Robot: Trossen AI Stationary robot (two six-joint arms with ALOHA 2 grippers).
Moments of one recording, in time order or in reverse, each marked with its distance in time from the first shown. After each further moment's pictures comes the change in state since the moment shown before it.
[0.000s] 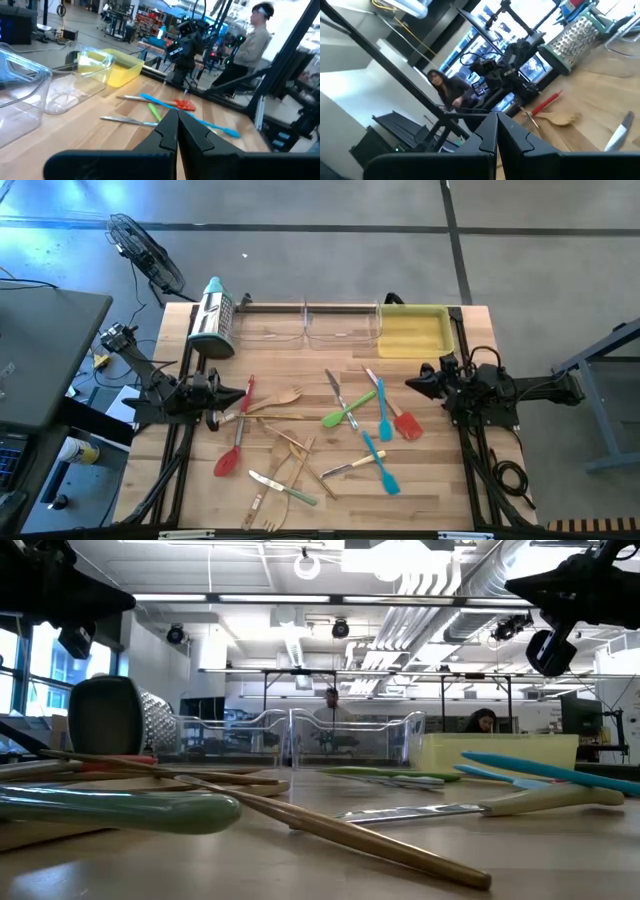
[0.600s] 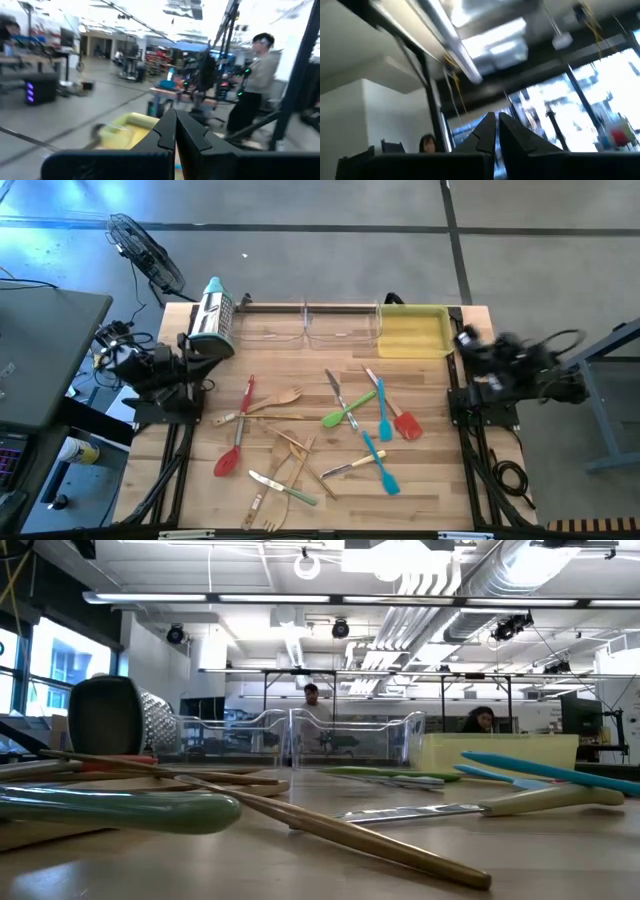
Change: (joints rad) left arm 0.000 0.059 0.418 -0.049 -0.069 0.479; right arm 0.000 0.095 0.396 0.207 -0.044 -0.500
